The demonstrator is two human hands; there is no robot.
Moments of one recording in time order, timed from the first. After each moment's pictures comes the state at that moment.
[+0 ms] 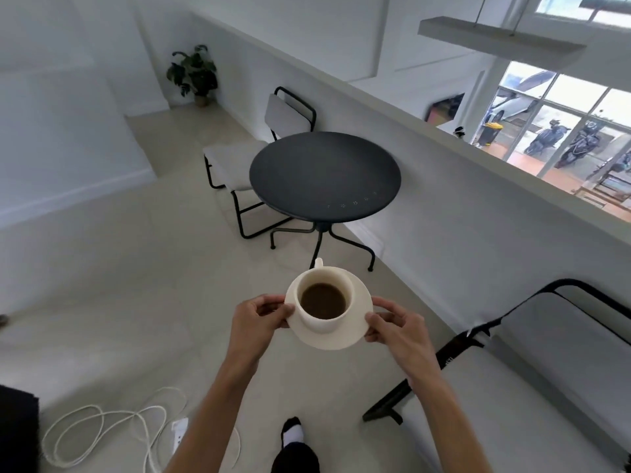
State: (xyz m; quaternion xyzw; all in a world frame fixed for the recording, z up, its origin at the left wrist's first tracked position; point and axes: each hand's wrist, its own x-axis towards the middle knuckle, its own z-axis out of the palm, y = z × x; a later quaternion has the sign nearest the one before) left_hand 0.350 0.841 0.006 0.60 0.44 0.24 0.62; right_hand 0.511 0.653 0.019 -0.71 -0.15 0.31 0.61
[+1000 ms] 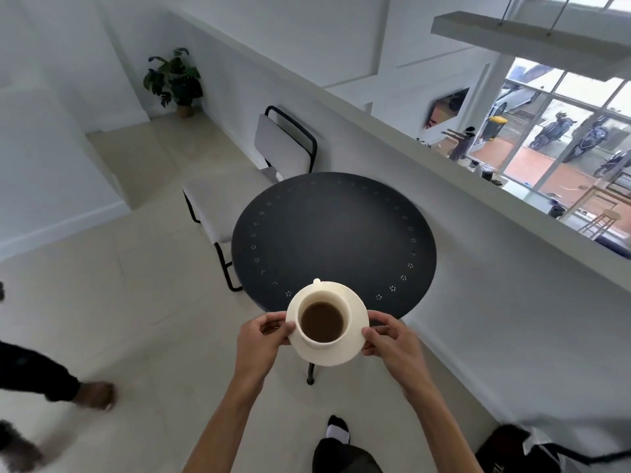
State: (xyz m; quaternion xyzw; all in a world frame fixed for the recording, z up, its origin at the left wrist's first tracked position) left_hand 0.631 1.158 -0.042 0.60 0.46 0.23 0.61; right_hand 0.791 0.979 -0.030 -0.74 -0.13 0.31 0.59
